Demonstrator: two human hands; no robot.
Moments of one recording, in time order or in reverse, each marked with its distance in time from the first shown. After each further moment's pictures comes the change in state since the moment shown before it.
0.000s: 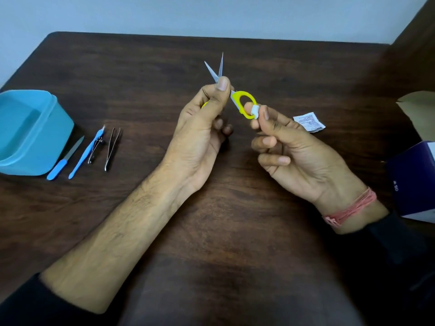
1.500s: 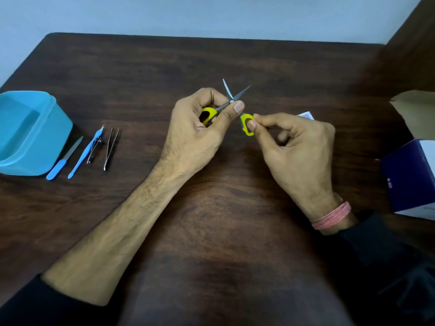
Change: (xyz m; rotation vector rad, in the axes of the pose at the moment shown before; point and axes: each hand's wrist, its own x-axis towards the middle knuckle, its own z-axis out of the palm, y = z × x) left_hand 0.017 -0.009 -0.022 0.730 0.016 0.473; right_hand 0.003 0.021 -0.026 -1.282 0.504 -0.983
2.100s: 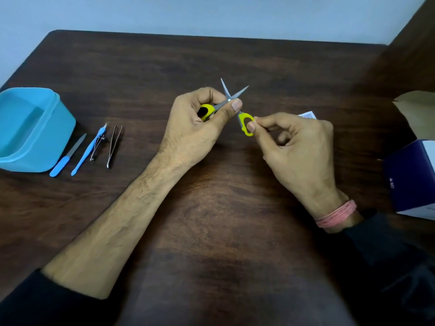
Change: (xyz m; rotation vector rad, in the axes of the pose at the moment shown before) left_hand 0.005 -0.005 -0.008 -0.015 -0.036 -0.072; right_hand 0.001 -0.005 -0.001 -0.035 -0.100 0.004
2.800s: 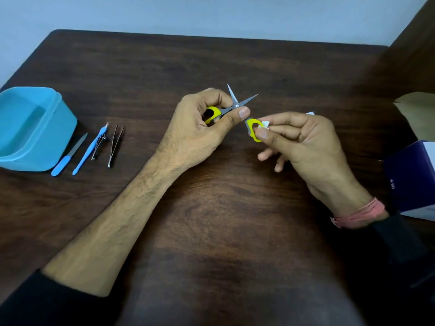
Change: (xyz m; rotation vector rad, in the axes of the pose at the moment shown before) left_hand 0.001 -0.001 -0.006 0.090 -0.122 0.112; right_hand 0.006 0.012 -0.015 0.651 -0.283 0.497
